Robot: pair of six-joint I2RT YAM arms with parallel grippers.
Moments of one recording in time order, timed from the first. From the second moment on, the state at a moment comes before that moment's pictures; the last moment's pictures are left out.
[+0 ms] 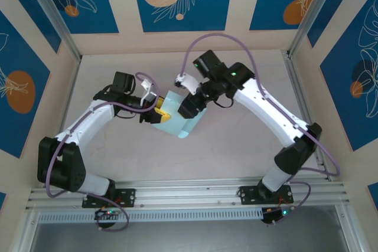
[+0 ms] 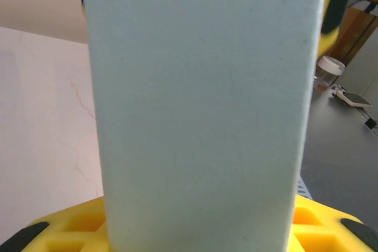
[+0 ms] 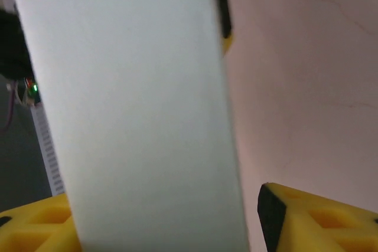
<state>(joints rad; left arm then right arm) -0.29 1.43 1.08 -0.60 1.34 0.68 0.70 1.59 1.75 -1.15 -0.45 -0.20</state>
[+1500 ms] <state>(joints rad) -0.31 1.13 0.90 0.05 1.17 0.00 0.59 1.13 0.71 0.47 -0.77 0.30</state>
